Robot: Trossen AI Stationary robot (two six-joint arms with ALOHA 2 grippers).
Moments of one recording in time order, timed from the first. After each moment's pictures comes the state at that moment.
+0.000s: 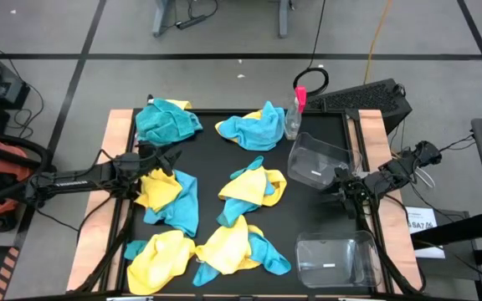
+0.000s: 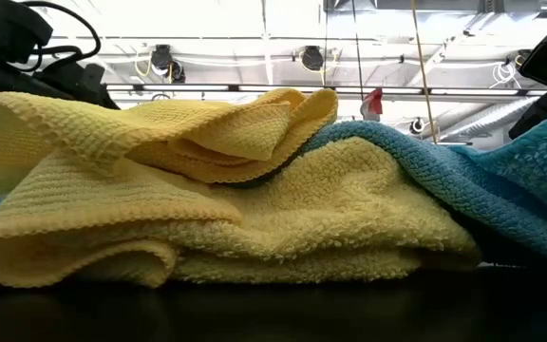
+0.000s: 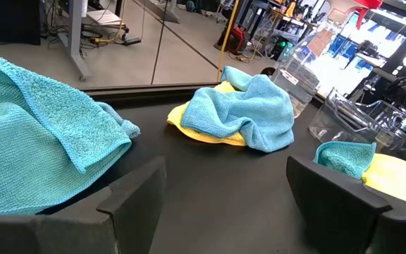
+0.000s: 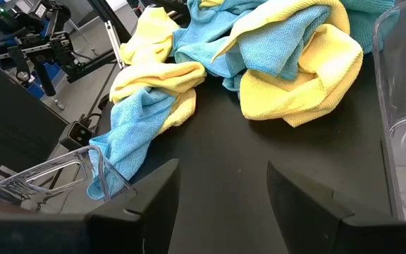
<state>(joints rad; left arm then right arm) 0.17 0.19 0.07 -0.14 -0.50 -0.54 0.52 0.01 0.18 -0.57 0.31 0.67</state>
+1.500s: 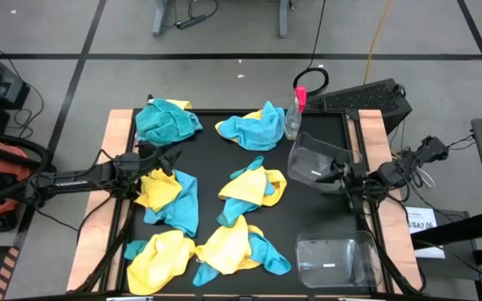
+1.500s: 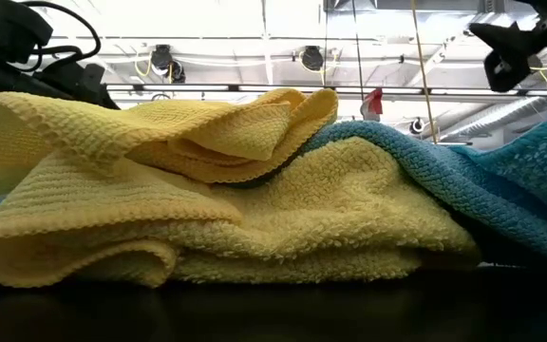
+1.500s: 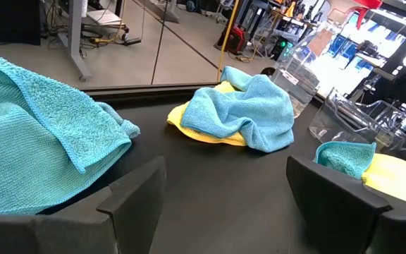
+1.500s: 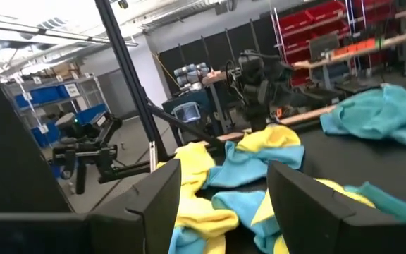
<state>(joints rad) 0.17 0.19 0.07 -0.14 -0.50 -0.54 0.52 0.19 0.18 0.13 0.42 0.28</state>
